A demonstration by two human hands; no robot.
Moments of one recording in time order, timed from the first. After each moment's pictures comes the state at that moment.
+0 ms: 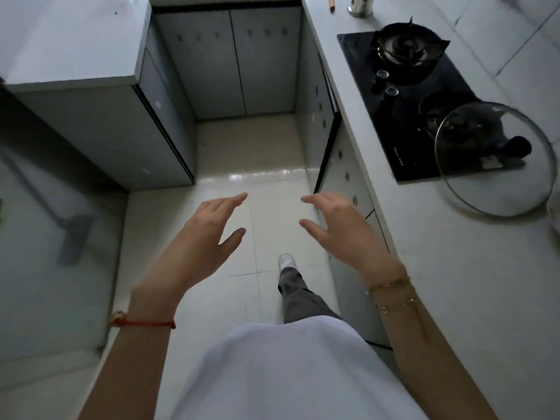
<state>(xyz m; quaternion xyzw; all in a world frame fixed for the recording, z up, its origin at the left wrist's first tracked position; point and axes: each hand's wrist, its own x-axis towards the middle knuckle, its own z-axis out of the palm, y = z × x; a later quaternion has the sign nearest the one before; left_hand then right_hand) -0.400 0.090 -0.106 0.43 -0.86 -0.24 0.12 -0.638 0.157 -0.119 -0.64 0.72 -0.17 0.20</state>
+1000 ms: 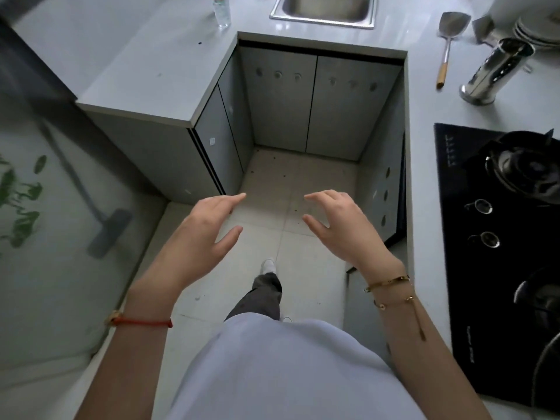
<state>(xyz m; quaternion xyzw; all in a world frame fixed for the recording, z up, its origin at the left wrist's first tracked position) -0.476 -0.212 -0.097 0.56 -0.79 -0.20 0.15 -0.730 -0.227 -0.109 -0.75 0.61 -0.14 0.22</state>
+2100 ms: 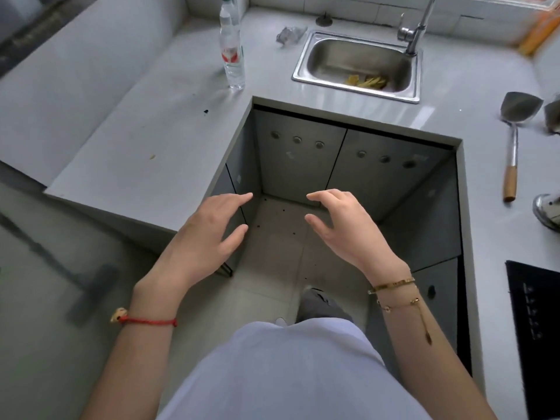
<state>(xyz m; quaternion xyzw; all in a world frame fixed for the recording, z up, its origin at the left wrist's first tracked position) -0.437 -0.628 -0.080 0.59 -0.77 -0.20 0.15 -0.680 -0.655 -0.100 -0.76 0.60 -0.15 0.21</state>
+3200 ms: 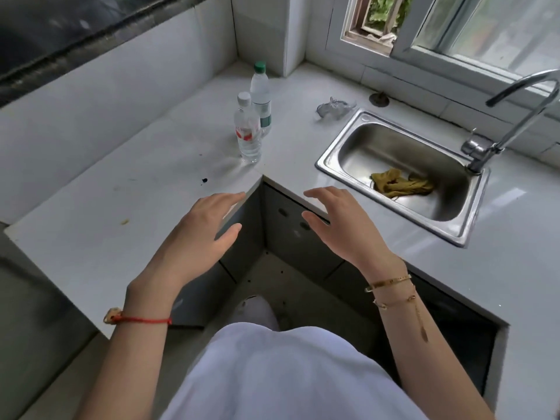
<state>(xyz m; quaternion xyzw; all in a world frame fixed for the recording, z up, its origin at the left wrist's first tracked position) -0.489 -0.942 -0.072 0.72 -0.64 -0.18 0.20 -0.712 -1.050 -0.080 -0.85 0.47 -0.11 0.21</state>
